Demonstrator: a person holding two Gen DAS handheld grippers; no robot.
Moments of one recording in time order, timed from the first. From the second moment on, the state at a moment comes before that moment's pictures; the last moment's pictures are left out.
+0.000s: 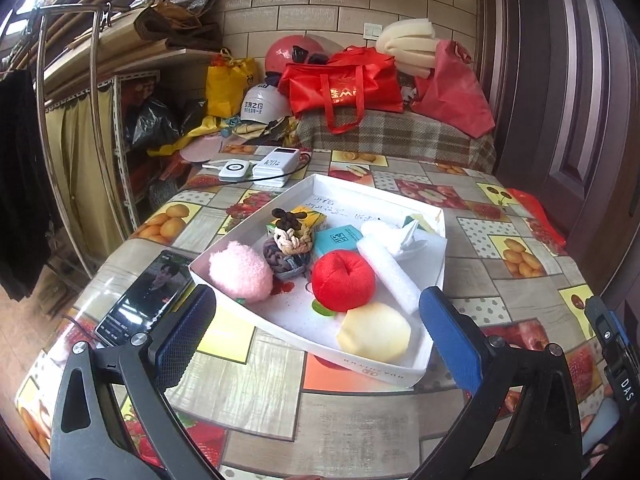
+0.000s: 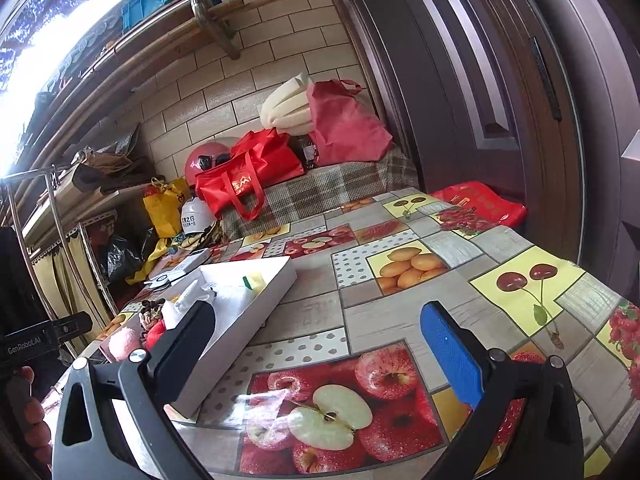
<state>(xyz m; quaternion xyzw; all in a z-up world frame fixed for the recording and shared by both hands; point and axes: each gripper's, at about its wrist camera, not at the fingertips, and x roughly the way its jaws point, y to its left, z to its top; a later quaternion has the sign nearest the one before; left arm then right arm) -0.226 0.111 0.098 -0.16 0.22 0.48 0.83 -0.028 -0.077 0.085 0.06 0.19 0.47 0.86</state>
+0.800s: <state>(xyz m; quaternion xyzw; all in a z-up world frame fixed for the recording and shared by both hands) -0.220 0.100 0.103 -0.14 0.24 0.48 0.83 -0.033 -0.078 0.086 0.06 0.19 0.48 0.86</state>
